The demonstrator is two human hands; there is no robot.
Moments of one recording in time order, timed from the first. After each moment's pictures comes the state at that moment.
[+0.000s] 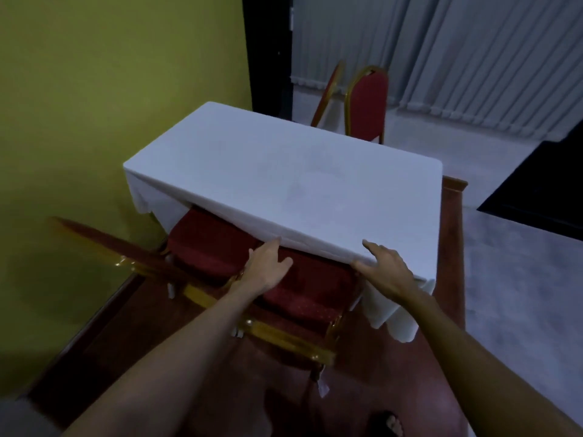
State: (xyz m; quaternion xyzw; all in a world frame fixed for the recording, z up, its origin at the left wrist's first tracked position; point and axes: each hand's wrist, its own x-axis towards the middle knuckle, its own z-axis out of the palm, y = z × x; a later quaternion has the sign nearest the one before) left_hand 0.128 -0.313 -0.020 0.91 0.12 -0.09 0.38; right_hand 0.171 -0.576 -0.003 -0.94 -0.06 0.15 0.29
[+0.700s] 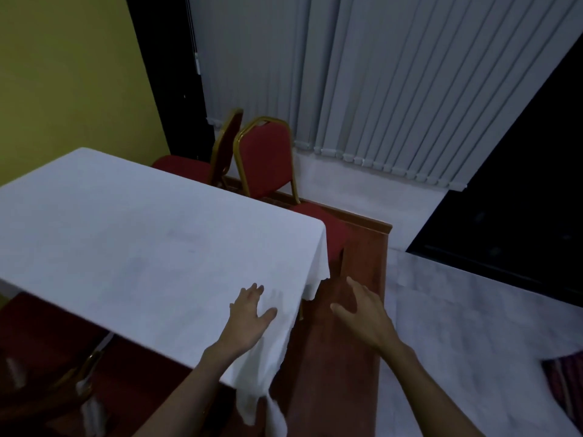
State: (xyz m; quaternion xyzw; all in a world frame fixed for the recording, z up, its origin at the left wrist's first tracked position) left_hand 0.378 -0.687 -0.009 0.89 0.10 -0.10 0.44; right_hand 0.426 -0.937 0.013 -0.94 -0.04 0.11 0.33
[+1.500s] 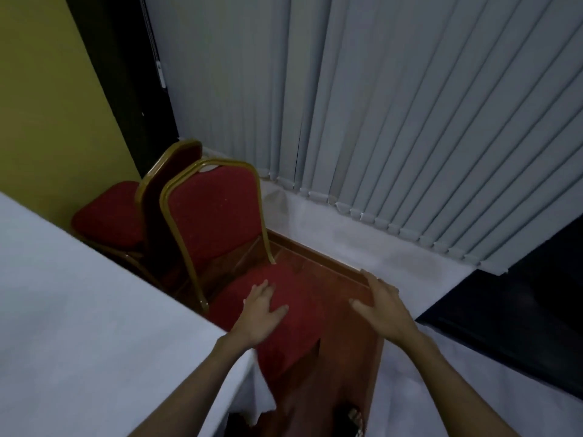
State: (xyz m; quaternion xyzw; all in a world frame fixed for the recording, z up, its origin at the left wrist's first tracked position) left_hand 0.904 -0.834 -0.023 0.89 0.14 -0.09 0.42; right_hand 0.980 -1.085 0.027 -0.94 -0.14 0.13 0.27
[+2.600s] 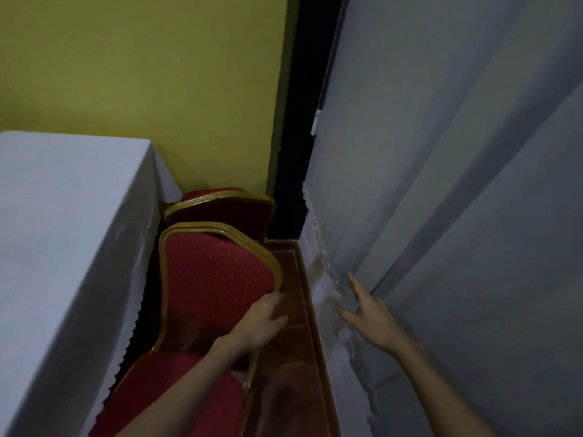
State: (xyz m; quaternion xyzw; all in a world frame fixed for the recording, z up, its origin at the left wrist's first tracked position) left_hand 1.376 -0.772 -0.003 0.79 0.43 0.11 0.42; right_hand 1.614 -0.856 0.046 -0.73 -0.57 0.31 0.23
